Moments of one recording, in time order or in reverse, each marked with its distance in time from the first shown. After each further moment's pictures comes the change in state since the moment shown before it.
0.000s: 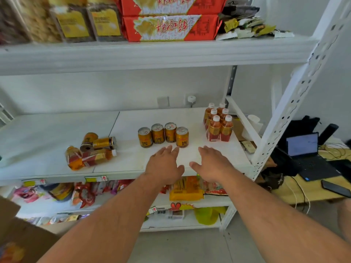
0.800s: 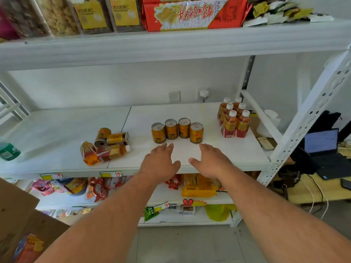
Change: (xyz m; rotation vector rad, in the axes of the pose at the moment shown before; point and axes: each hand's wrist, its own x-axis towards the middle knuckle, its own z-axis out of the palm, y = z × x) left_hand -0.009 -0.064 0.000 -0.067 0.011 -0.096; right_hand 0.020 -0.049 0.020 0.092 -0.019 -0.023
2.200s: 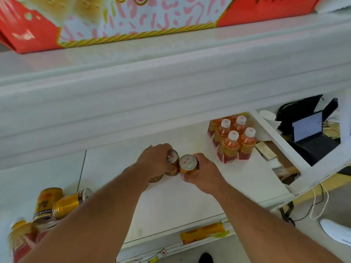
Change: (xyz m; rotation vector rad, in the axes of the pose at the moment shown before) left_hand 0.284 -0.003 0.003 -0.031 -0.224 0.235; right_hand 0.206 0.049 0.019 0.625 0.172 0.160
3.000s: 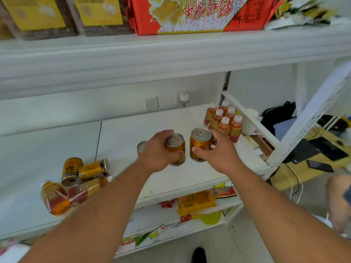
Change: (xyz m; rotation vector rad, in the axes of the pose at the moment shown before) left_hand -0.155 0.007 -0.006 -0.631 0.271 0.086; right_hand -0.136 -0.061 -0.035 0.159 0.244 -0.170
